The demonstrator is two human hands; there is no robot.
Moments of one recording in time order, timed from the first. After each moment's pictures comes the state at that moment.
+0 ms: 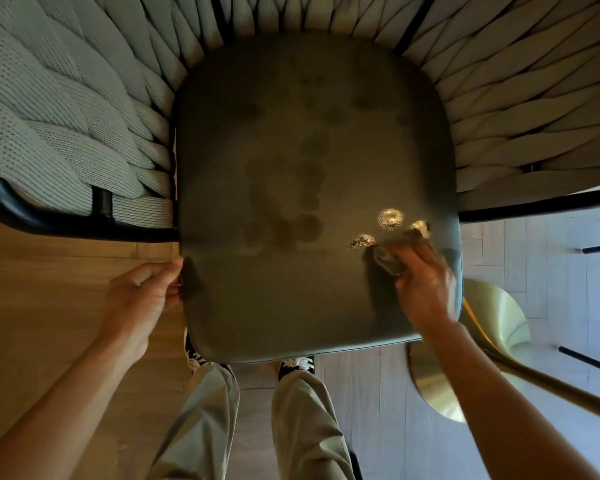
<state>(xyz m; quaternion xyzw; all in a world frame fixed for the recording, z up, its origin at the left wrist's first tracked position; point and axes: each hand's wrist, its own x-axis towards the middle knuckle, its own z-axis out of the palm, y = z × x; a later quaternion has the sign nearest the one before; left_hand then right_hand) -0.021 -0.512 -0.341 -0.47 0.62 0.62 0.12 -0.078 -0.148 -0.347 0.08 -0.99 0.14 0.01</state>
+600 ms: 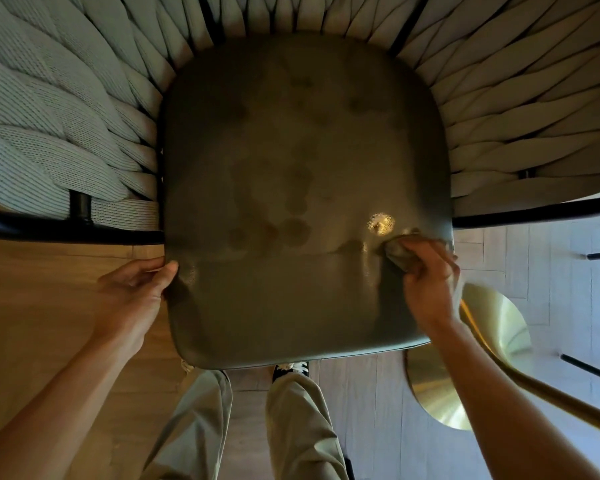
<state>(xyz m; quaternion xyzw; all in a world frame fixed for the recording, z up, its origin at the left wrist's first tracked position) -0.024 -0.504 -0.363 -0.47 0.67 0.56 0.07 -0.097 -0.125 -0.350 0.00 -0.97 0.24 0.02</state>
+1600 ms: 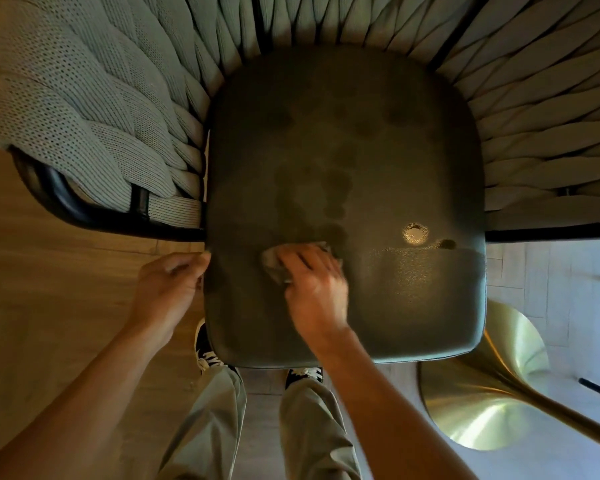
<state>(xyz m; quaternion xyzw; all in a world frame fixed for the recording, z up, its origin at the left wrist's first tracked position) -0.028 -0.516 -0.345 -0.45 0.67 0.57 0.12 -0.062 -0.324 -0.349 0.16 -0.96 0.23 -0.02</state>
